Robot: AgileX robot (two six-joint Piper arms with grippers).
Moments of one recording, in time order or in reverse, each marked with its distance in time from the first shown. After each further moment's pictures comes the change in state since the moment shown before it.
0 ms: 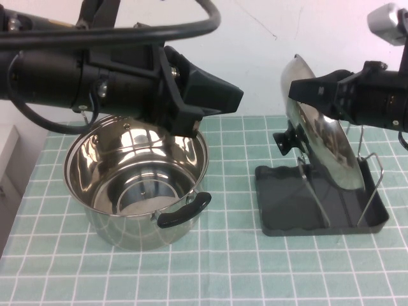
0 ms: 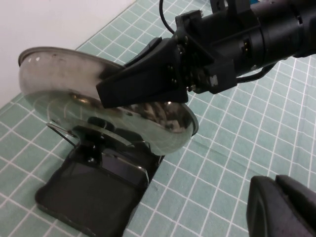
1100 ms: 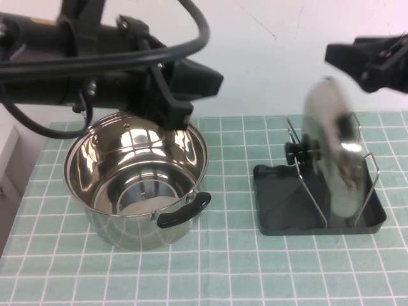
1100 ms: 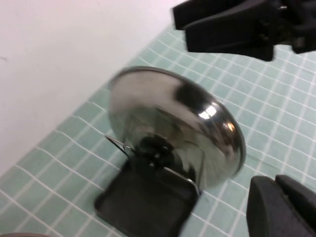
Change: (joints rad) right arm -0.095 -0.111 0.000 0.007 -0.036 -0.300; left arm 0.000 -0.042 0.029 0.074 -0.118 0.002
